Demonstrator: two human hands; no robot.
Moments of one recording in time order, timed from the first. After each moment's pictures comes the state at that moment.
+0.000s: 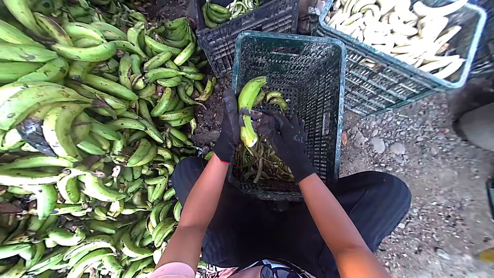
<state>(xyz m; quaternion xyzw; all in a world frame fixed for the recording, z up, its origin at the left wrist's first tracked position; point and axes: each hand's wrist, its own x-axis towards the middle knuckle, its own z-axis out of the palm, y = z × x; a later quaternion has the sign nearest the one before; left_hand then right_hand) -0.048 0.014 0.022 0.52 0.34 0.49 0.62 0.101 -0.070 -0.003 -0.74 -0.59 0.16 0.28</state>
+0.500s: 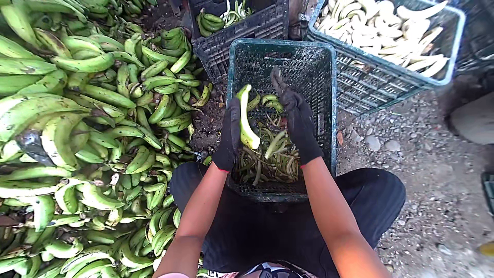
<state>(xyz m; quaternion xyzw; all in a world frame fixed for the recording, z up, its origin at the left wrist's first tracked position) -0.044 -0.002 0.025 0.44 0.39 0.45 0.68 0.144 -0.033 0.002 -0.74 -0.46 0.24 0.44</state>
